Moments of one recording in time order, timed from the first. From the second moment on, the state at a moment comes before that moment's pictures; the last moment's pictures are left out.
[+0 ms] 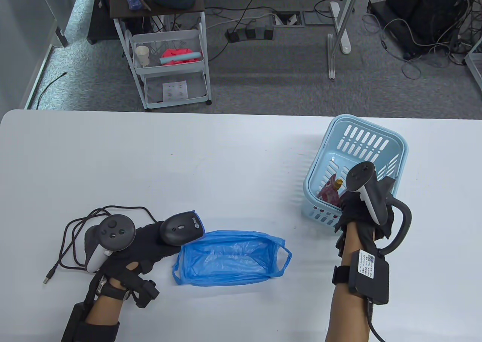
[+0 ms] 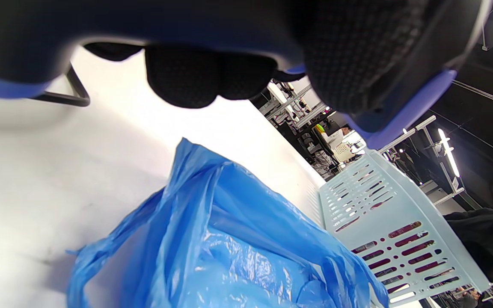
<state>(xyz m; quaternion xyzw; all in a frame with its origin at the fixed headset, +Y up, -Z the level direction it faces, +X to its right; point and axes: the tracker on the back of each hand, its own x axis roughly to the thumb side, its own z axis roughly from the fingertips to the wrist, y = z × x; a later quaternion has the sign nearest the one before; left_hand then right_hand) -0.259 -0.713 -0.212 -0.12 -0.11 0.40 0.90 0.238 -0.639 -0.292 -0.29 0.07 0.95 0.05</state>
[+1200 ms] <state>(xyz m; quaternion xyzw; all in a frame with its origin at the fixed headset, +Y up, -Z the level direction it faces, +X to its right) -0.259 -0.715 -0.214 -0.12 -0.10 0.39 0.91 0.244 -0.641 -0.291 -0.31 0.03 0.95 0.02</state>
